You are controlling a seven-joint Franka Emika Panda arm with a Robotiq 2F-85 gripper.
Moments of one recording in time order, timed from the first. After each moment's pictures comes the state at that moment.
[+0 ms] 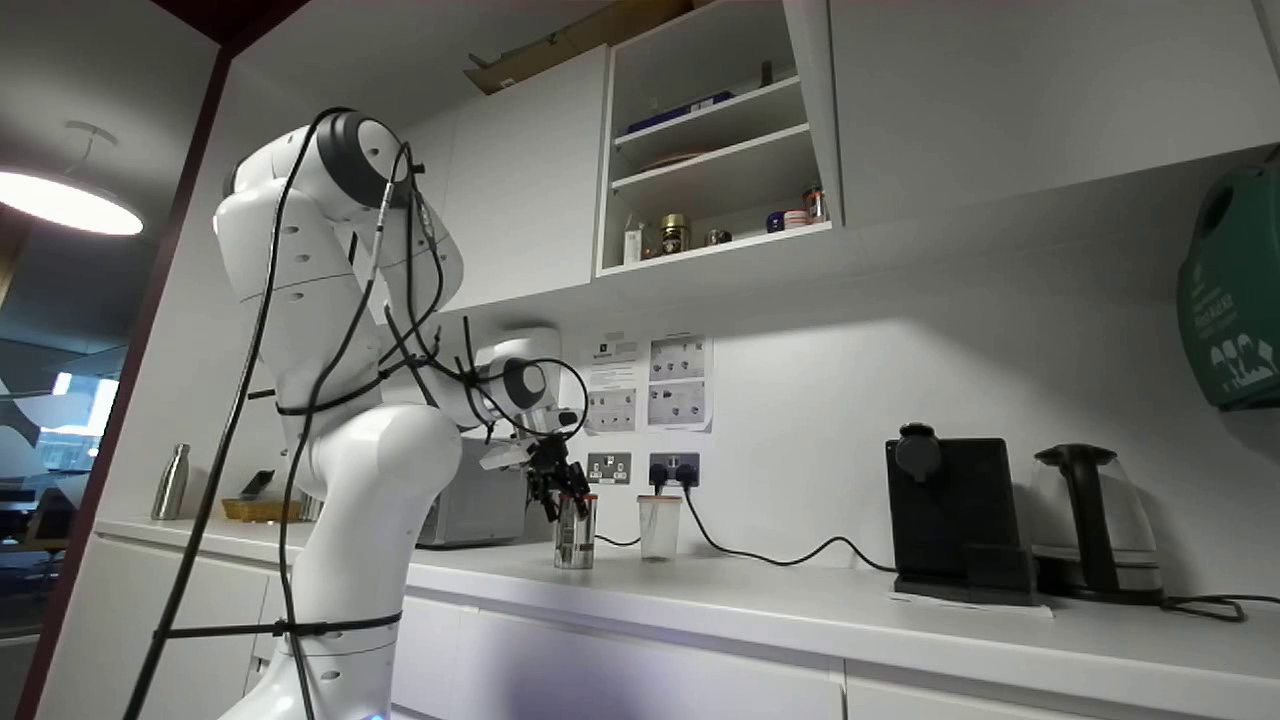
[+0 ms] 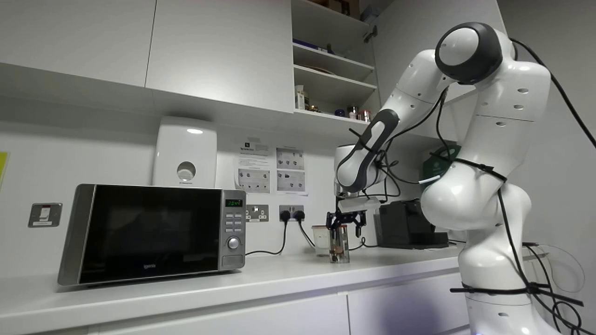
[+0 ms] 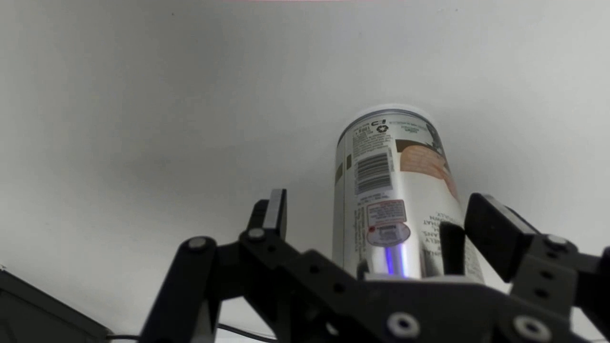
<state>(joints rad) -0.12 -0.56 0.33 -2.78 -0.12 2.62 0.51</state>
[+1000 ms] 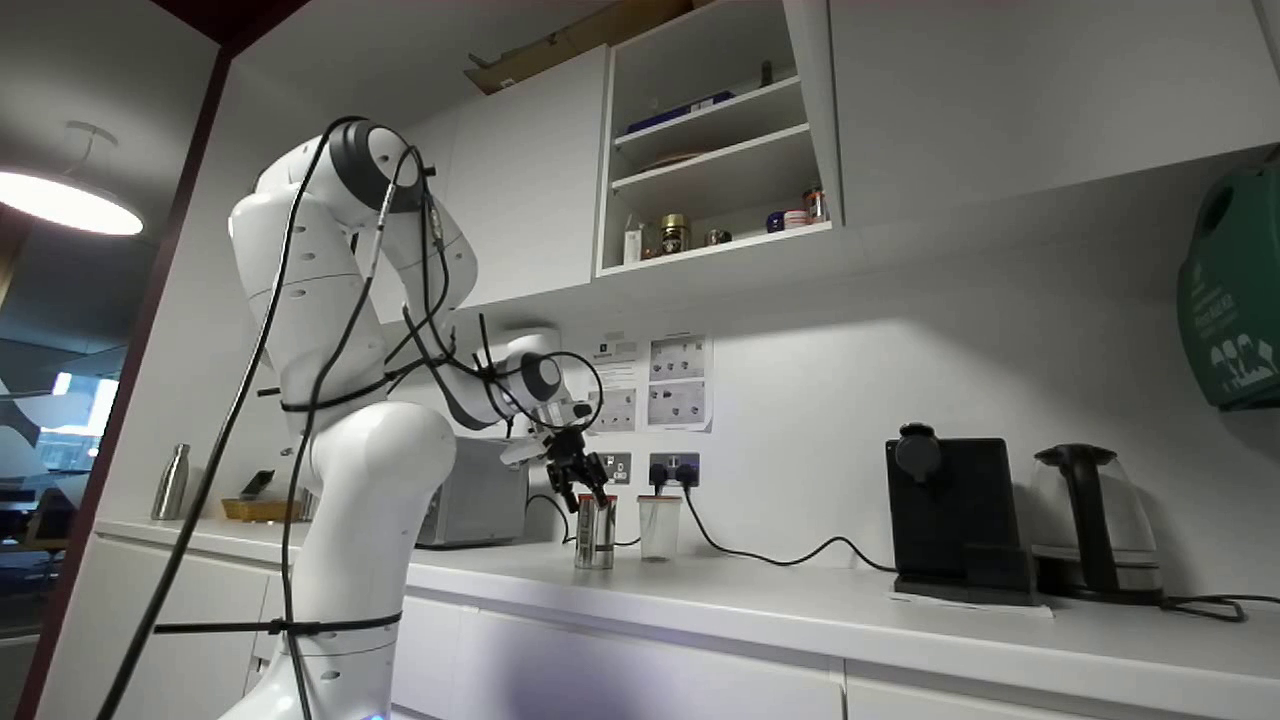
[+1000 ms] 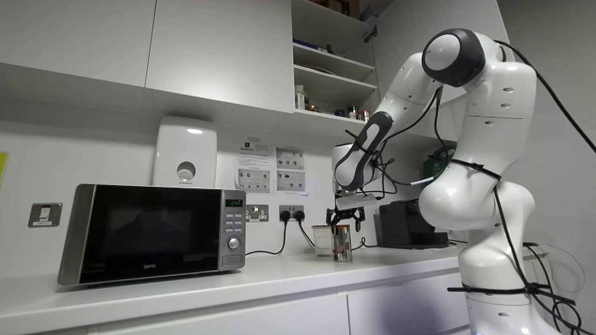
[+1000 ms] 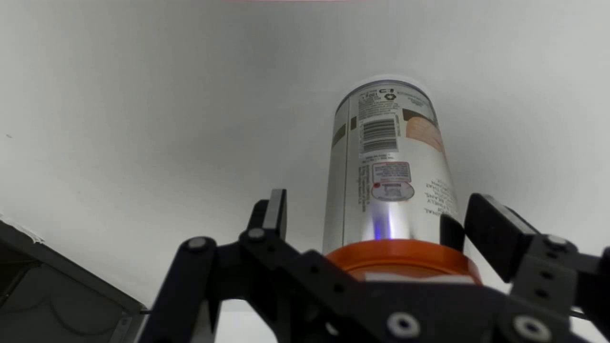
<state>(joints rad) -0.21 -0.50 0.35 -2.70 -0.21 2.61 0.58</state>
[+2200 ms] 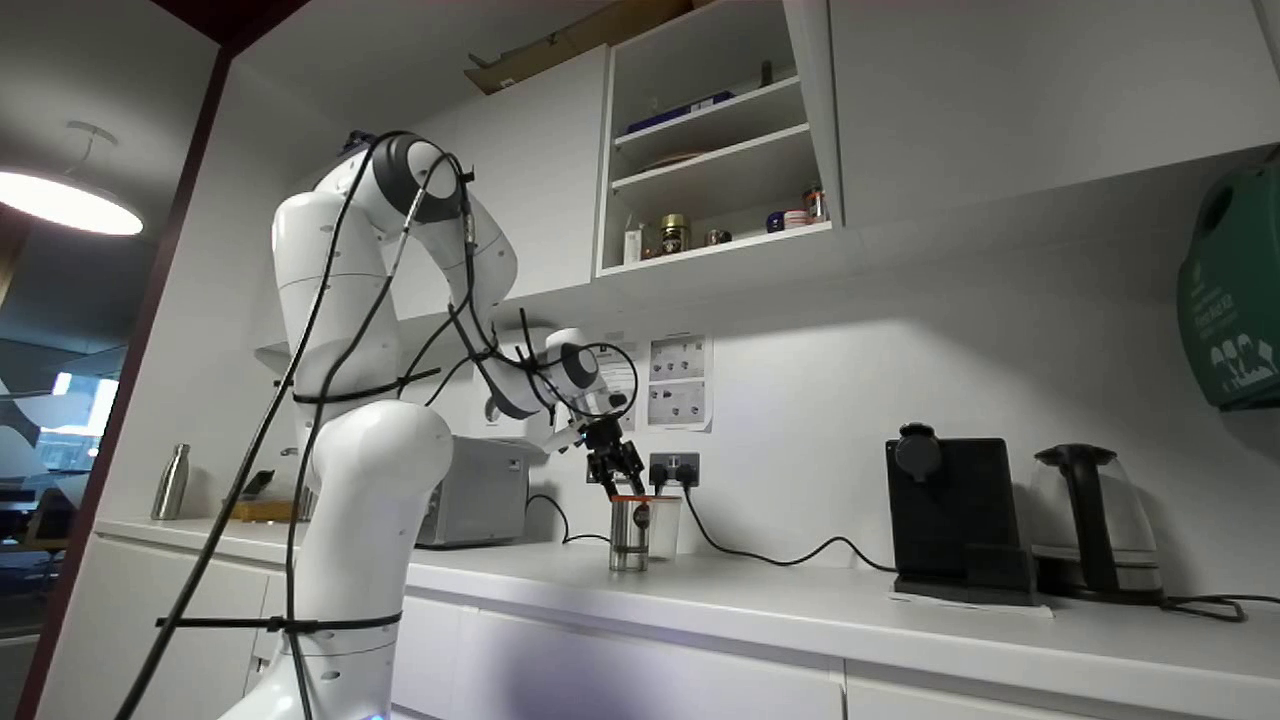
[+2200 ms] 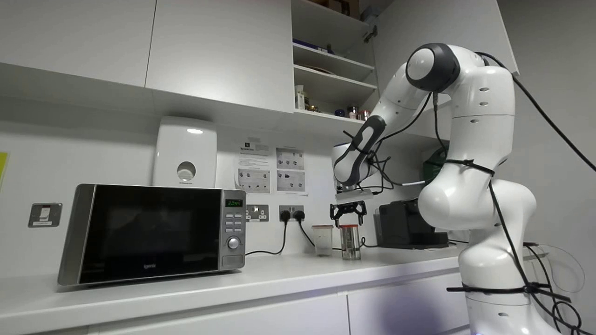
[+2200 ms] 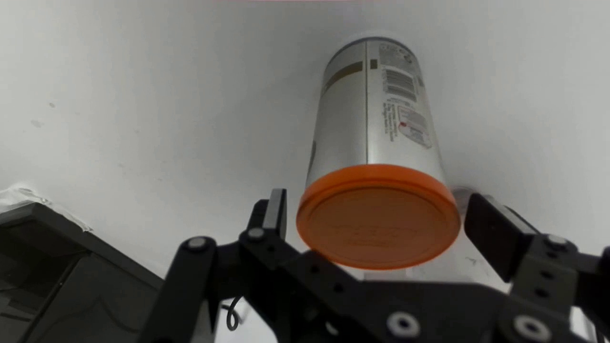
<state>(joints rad) -0.24 -0.35 0.26 -2.51 -0.32 2.53 0.66</state>
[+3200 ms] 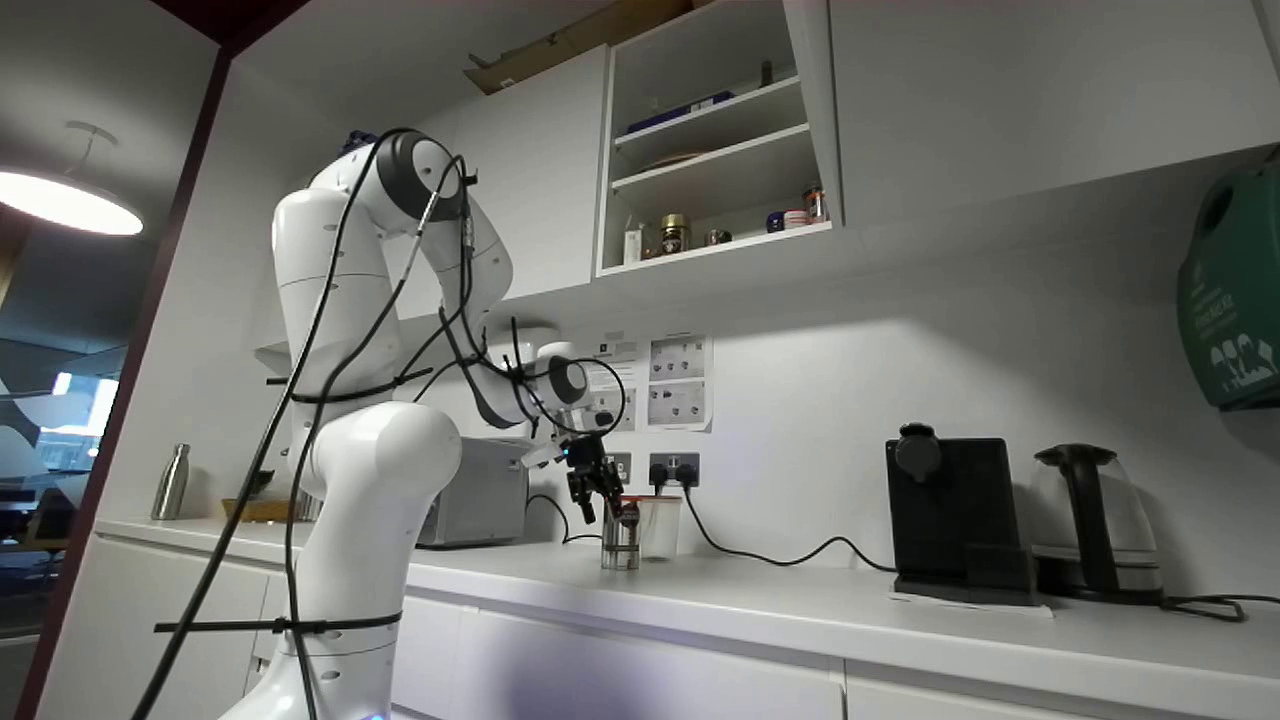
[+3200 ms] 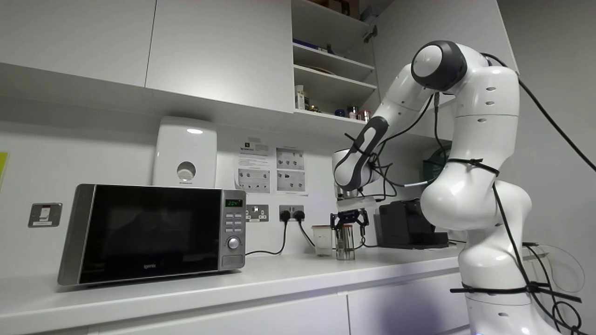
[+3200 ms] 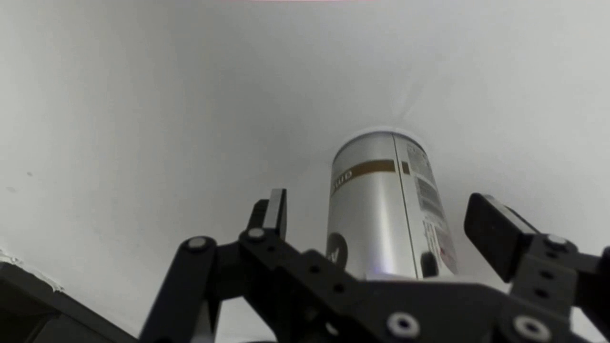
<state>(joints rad) -0.13 -0.36 0.20 -2.59 -0.27 2.51 0.63</state>
